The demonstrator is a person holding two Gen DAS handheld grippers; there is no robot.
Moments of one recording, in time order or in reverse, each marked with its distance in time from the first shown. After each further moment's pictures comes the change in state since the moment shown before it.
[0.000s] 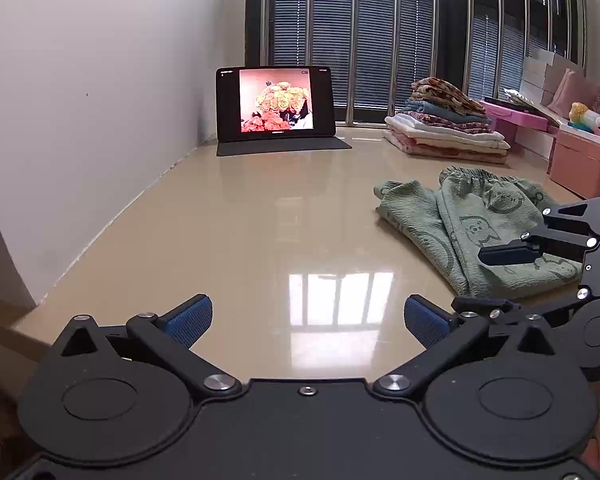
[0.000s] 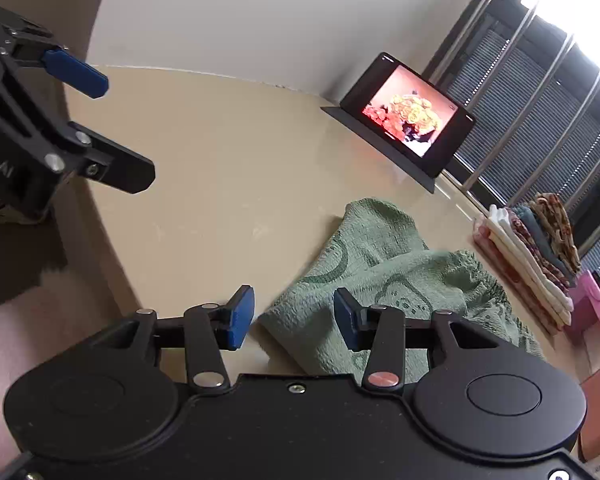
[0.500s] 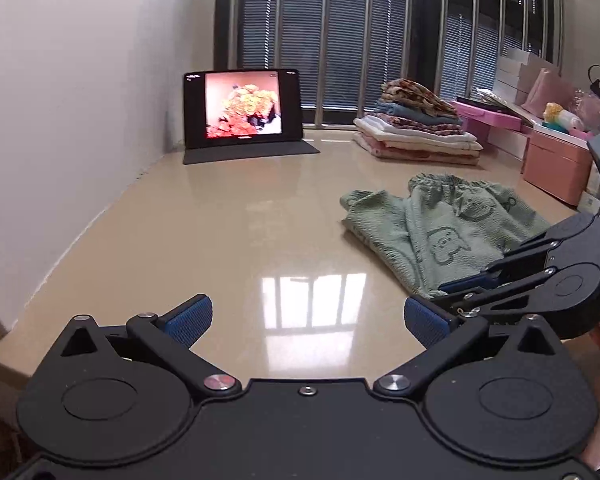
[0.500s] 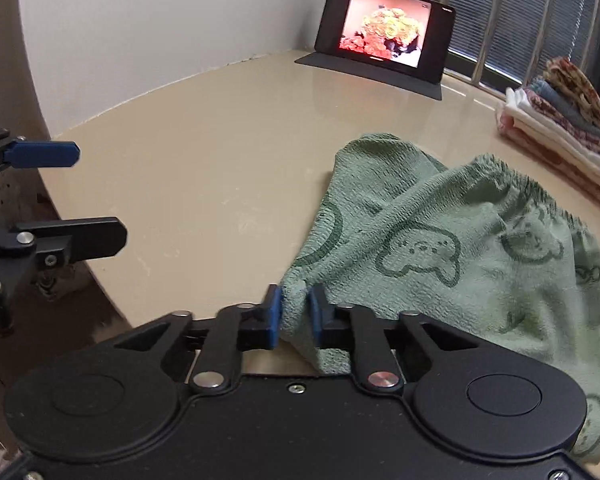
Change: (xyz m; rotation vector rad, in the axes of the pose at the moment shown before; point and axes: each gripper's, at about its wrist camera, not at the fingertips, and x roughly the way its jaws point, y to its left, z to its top) left arm 0.012 -0.012 0.020 0.028 0.017 -0.101; right arm 0.019 -0.061 -0.010 0.413 0.135 0.214
